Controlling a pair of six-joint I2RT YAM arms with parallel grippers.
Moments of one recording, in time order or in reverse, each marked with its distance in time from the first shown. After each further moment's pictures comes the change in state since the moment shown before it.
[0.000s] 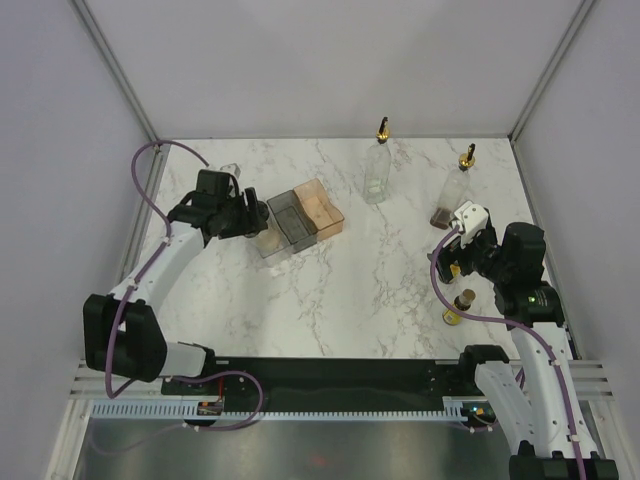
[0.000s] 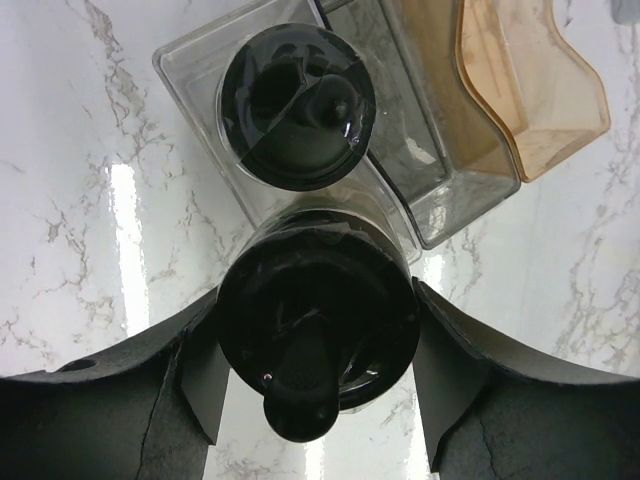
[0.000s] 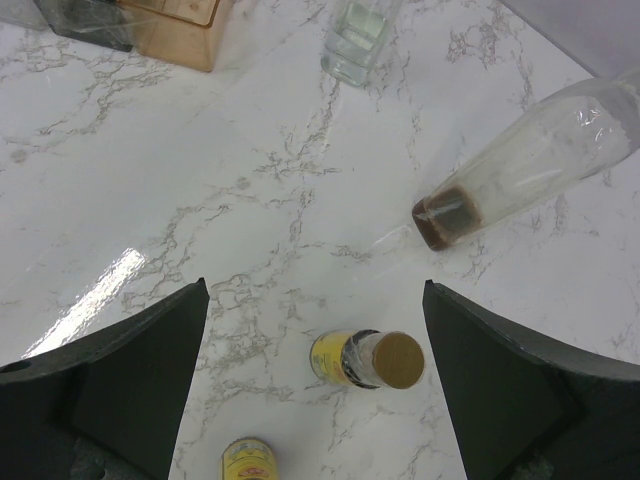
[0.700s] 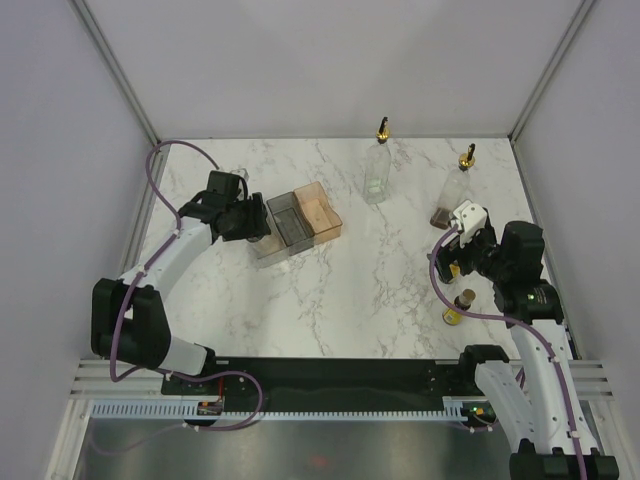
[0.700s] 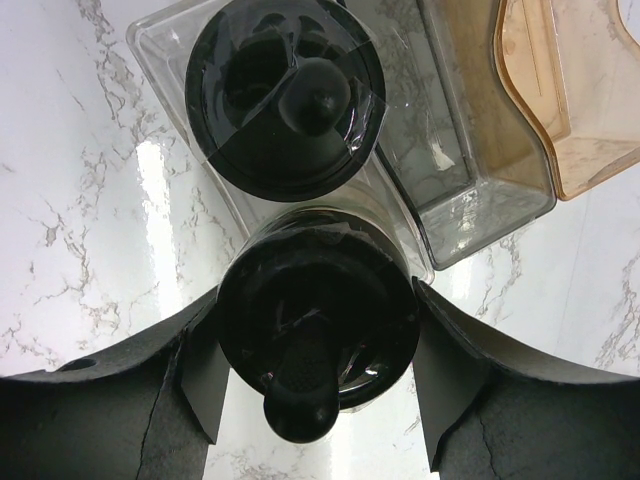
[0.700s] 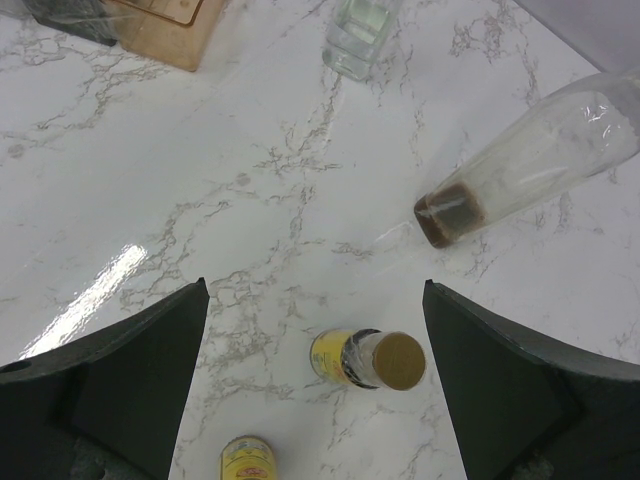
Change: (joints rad) left arm -0.033 0.086 0.000 0.008 -0.050 0.035; right arm 0.000 0.015 0.000 0.000 0.000 -0.006
